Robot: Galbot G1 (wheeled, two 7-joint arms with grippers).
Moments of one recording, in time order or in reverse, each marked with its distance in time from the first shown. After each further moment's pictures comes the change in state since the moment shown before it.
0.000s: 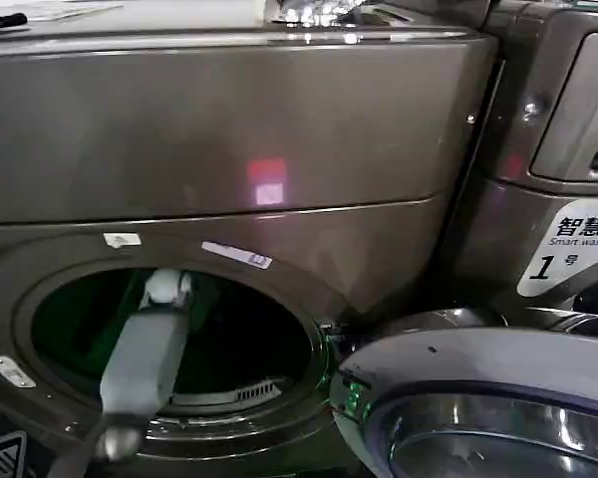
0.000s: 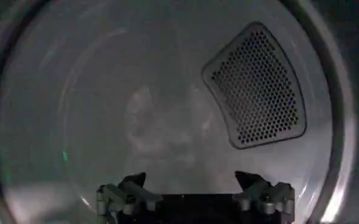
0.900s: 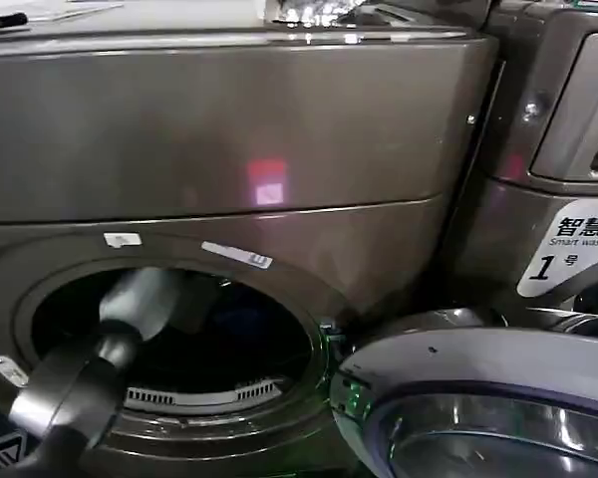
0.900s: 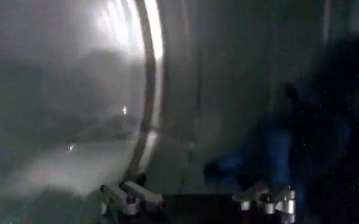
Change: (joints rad) left arm -0.406 0.045 0.413 0.600 0.955 -0.020 0.706; right arm 0.015 0.017 -0.028 0.000 -0.025 0.015 -0.008
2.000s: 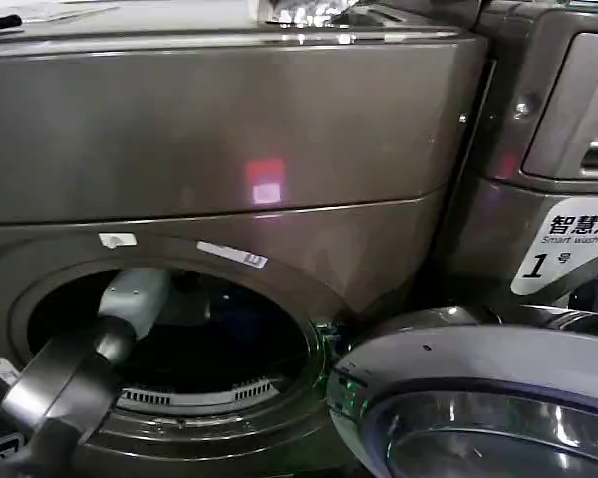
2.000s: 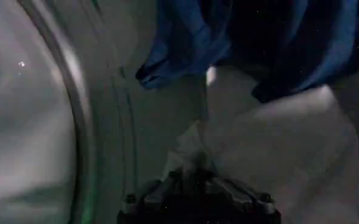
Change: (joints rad) left arm -0.014 0.016 0.128 0.064 0.325 -0.104 0.088; right arm 0.016 0.022 -0.017 0.011 -0.022 0.005 -0.003
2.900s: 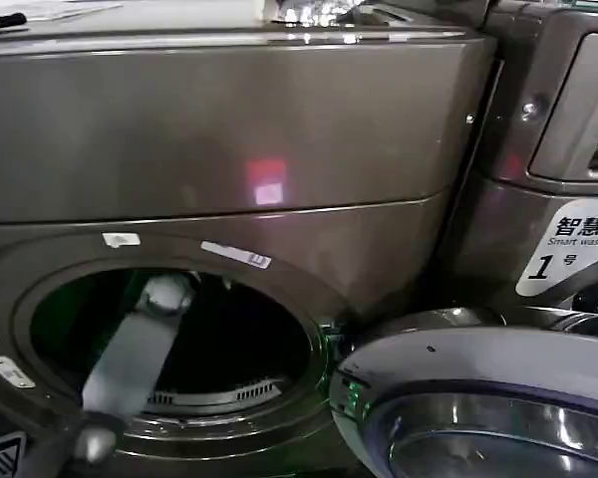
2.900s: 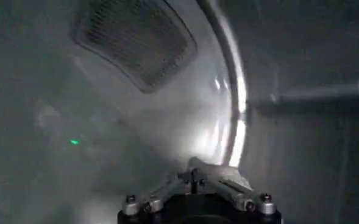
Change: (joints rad) left arm 0.458 0.064 -0.356 -0.680 -0.989 0.079 -0.584; right arm 0.009 0.024 -0.037 0.033 -0.004 0.027 0.011
